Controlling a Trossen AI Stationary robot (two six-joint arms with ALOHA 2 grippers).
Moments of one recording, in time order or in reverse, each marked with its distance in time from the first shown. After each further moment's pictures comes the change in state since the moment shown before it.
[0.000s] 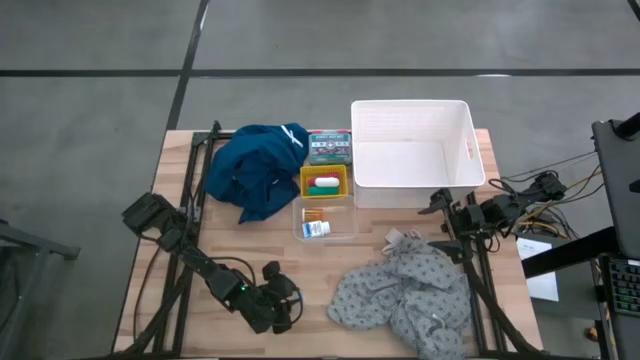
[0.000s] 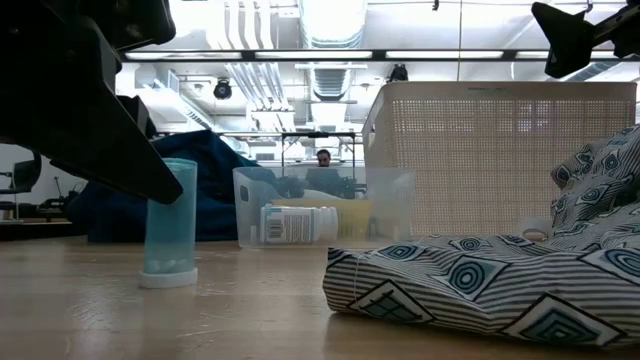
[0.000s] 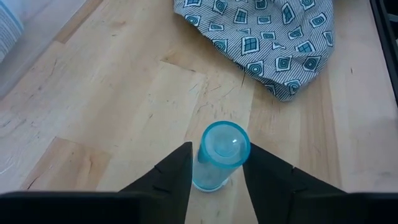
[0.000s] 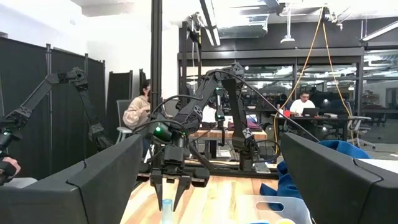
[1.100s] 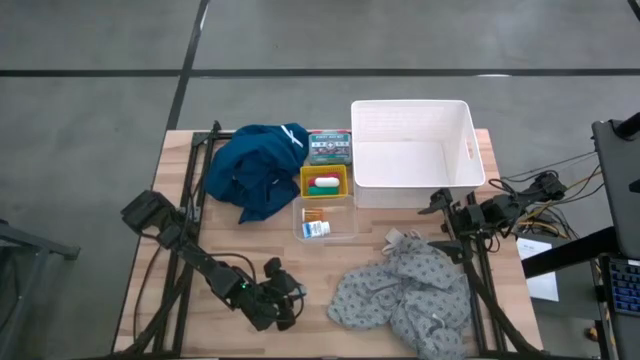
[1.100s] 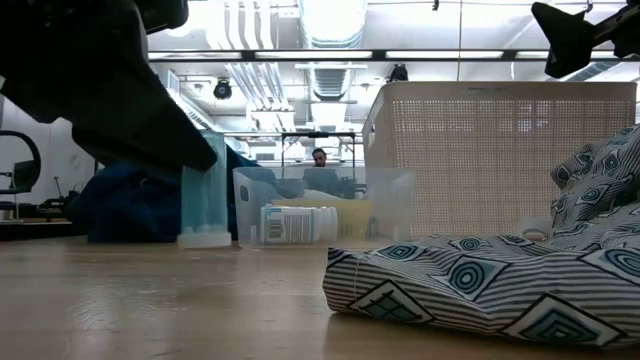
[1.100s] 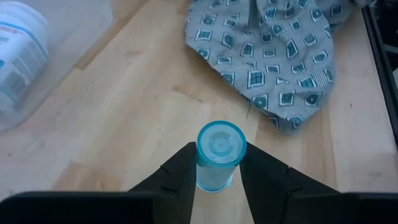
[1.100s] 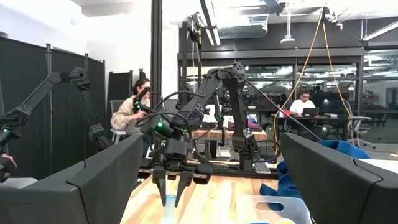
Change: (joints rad) left arm 0.021 -0.021 0.009 0.019 -0.055 0.000; right arm 0.000 0.000 0.000 0.000 0.000 0.000
